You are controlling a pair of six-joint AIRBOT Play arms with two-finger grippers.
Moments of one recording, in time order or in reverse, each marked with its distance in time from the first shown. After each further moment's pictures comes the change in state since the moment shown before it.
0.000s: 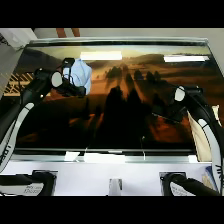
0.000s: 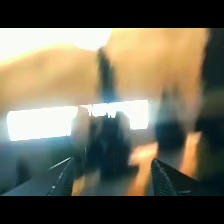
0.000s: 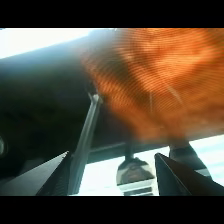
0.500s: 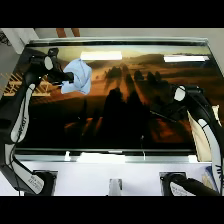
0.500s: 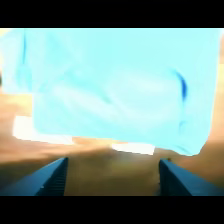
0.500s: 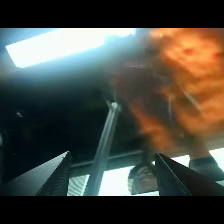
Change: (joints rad) left arm 0.238 -0.369 0.428 -0.070 -0.089 -0.007; right arm 0.000 0.000 0.000 0.056 -0.053 0.010
